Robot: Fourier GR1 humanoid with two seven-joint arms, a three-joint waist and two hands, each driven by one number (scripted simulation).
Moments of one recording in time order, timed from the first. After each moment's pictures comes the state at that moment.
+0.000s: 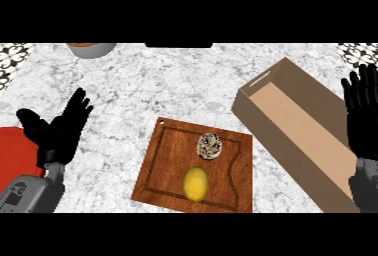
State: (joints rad) left arm -0.20 0.44 -0.21 -1.40 0.43 0.32 0.14; right arm -0.19 -0.37 -0.05 -1.54 -0.38 -0.27 -0.08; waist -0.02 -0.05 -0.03
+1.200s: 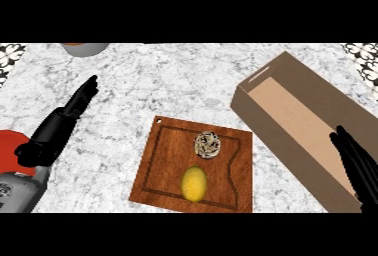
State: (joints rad) left arm -0.23 0.60 -0.32 -1.53 0.22 0.12 -0.10; right arm 0.19 -0.77 0.42 -2.31 0.60 -0.33 0.59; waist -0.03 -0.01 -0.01
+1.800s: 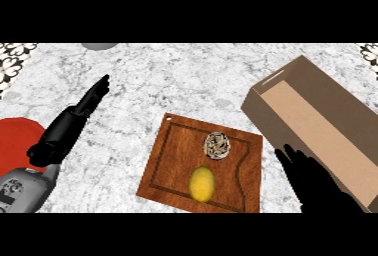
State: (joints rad) left arm -0.27 0.57 -0.34 -1.52 0.20 0.09 -0.11; right arm -0.08 -0.71 0.71 -2.31 0.63 0.09 1.07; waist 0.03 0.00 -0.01
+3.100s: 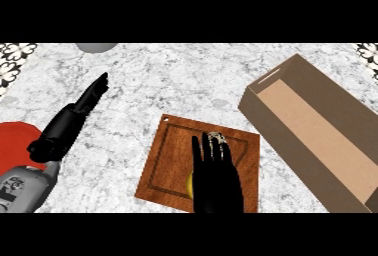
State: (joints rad) left arm -0.27 0.55 -0.31 -1.50 0.18 0.08 -0.10; right arm -0.35 -0.06 0.86 -1.78 0.87 0.29 1.23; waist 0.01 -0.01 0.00
